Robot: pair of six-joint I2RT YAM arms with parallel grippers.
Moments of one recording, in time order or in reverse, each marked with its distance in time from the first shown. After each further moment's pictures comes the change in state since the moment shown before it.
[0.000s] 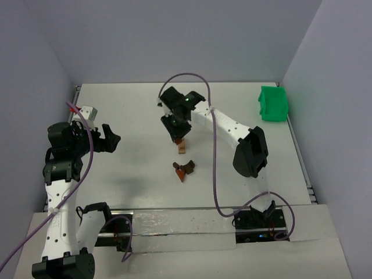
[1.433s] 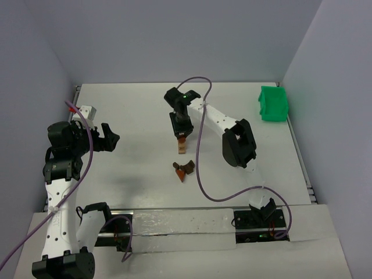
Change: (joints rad) left arm 0.005 0.010 0.000 0.007 -0.028 -0.011; right arm -0.120 0.218 0.120 -0.003 0.096 0.310
